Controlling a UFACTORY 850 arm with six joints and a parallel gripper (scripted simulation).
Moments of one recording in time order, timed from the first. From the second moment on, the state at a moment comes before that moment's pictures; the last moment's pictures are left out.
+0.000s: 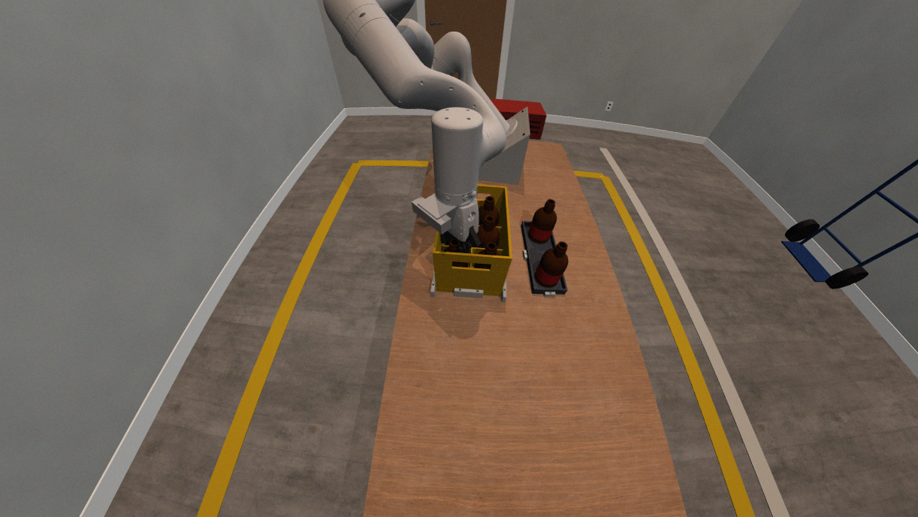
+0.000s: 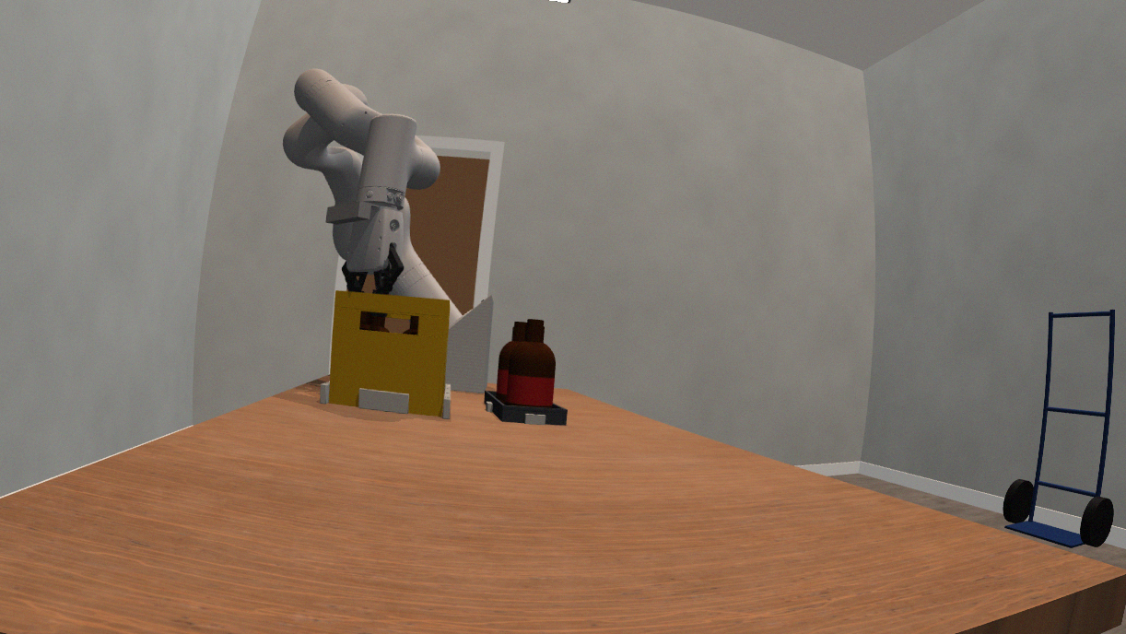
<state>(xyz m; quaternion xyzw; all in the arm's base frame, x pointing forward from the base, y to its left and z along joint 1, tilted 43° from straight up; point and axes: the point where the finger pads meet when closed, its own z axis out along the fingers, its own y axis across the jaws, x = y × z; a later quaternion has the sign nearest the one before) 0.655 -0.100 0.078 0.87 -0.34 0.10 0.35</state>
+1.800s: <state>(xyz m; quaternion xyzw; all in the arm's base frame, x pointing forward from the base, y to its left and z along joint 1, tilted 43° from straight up) 0.658 -0.073 0.107 0.87 -0.34 0.10 0.35</state>
